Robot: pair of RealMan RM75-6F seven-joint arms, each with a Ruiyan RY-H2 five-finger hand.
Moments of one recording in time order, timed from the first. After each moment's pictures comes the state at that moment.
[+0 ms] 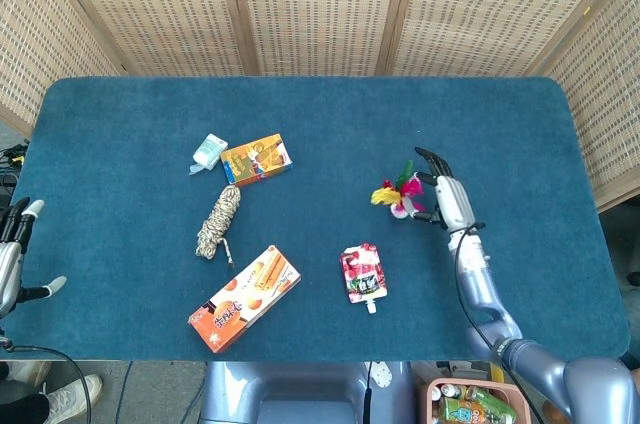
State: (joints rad) left arm -0.16 -0.99 -0.09 -1.88 1.24 1.39 0.24; right arm 0.64 -1.79 0.25 -0.80 -1.36 1.10 0.66
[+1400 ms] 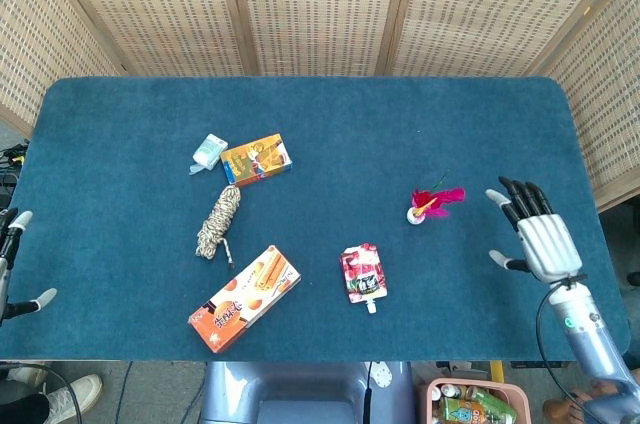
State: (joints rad) left arm -0.09 -0.97 -0.05 -1.84 1.36 1.47 0.15; right arm 0.36 -1.19 0.05 -1.43 -1.48 1.35 0.05
